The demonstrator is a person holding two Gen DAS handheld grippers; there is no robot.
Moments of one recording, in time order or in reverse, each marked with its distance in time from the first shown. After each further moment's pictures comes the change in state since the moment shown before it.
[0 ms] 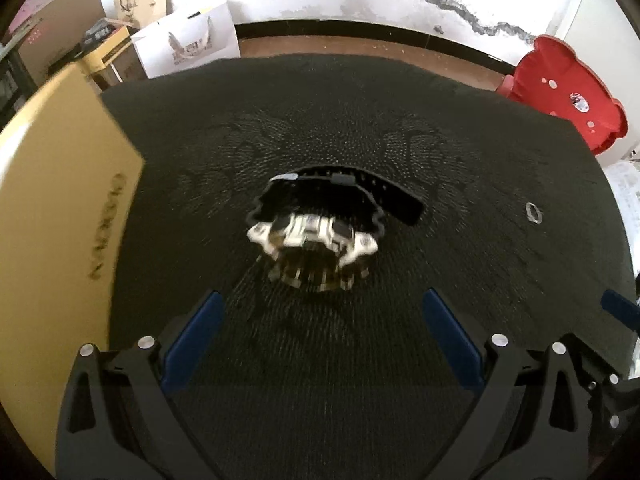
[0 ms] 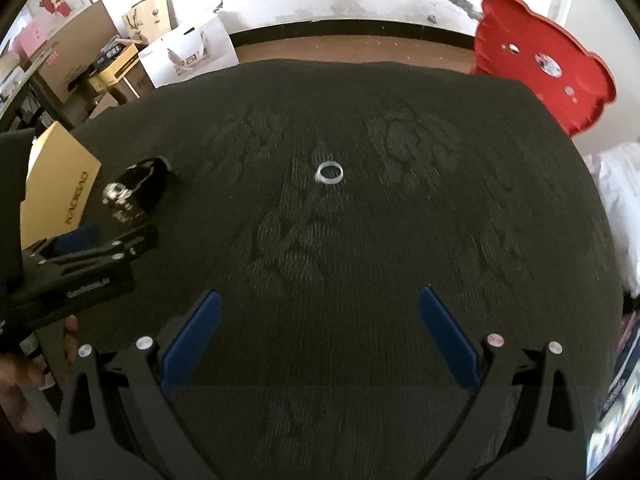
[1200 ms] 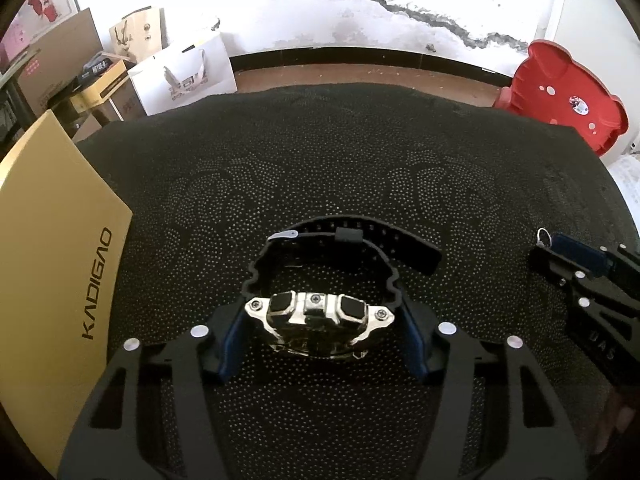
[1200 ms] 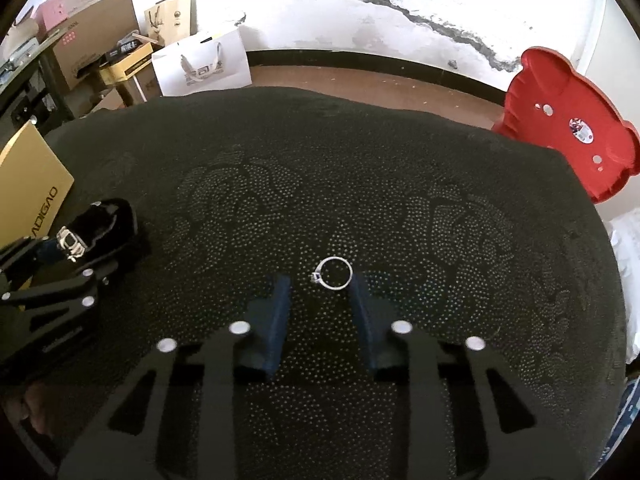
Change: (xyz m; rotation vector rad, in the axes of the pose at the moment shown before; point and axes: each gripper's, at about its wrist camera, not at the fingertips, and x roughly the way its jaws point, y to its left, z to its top) left arm 0.008 -0.005 0.013 0.062 -0.122 0.028; right arm 0.050 0.008 0.043 -0.096 -0.124 -0.022
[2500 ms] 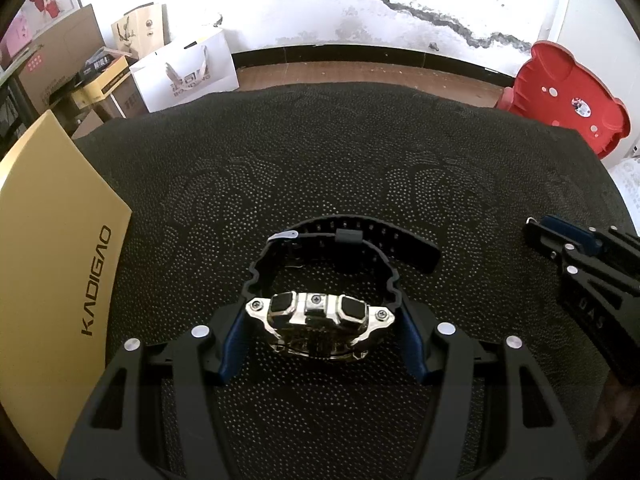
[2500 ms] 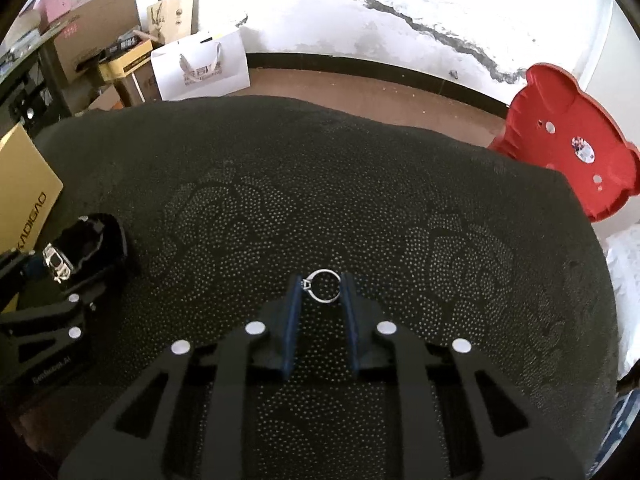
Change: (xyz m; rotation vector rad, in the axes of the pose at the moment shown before) left arm -0.001 -0.001 0.003 -0.013 0.013 0.001; right arm 0.010 0.003 0.012 -0.042 -0.019 -0.032
